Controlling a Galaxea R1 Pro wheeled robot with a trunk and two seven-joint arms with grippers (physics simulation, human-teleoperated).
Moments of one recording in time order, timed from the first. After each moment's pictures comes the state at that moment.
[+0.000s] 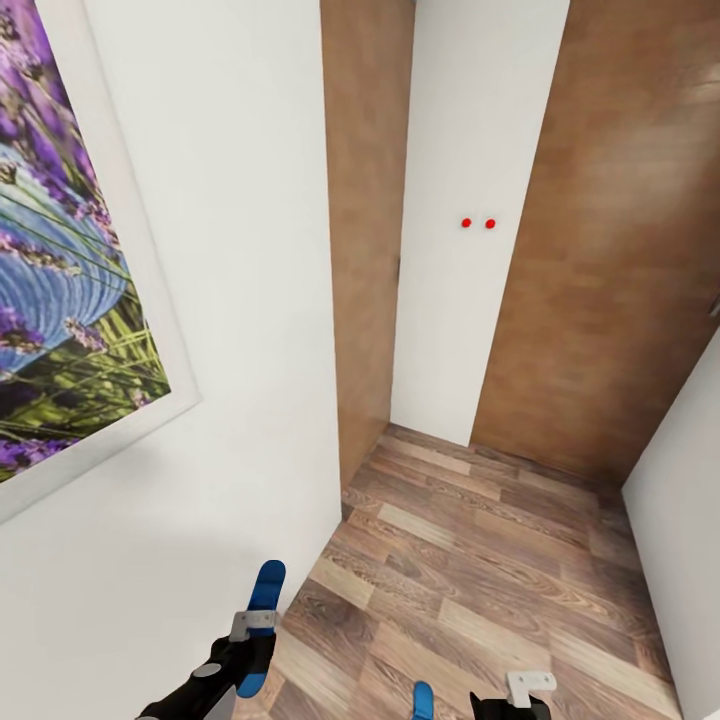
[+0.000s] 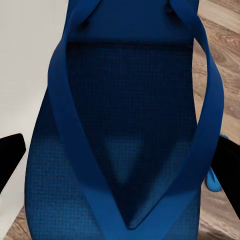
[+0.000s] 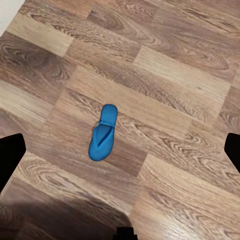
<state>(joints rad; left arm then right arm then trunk) -0.53 -0.02 -0.17 -0.18 0.19 -0.11 0.03 -0.28 -0.02 -0.11 -0.45 0.07 -0.04 0.07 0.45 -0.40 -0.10</state>
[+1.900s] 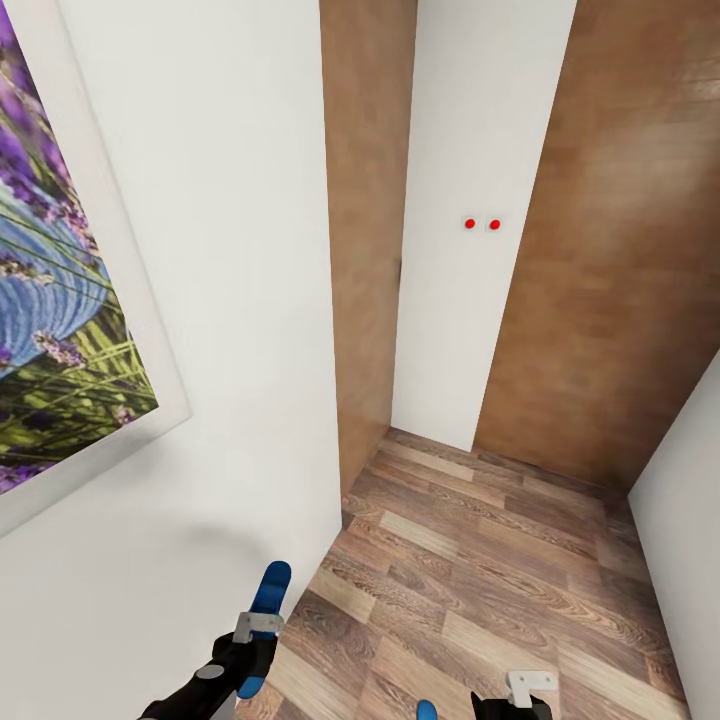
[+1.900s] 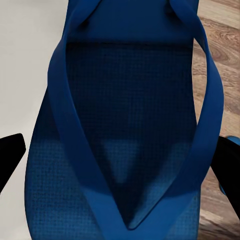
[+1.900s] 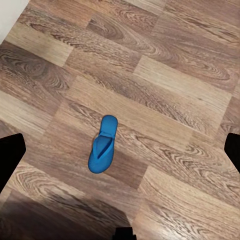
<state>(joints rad) -0.53 -0.02 -0.17 -0.18 0.09 -0.11 0.03 -0.28 -0.02 -0.11 -0.45 0.07 -0.04 0.07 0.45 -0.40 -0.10</state>
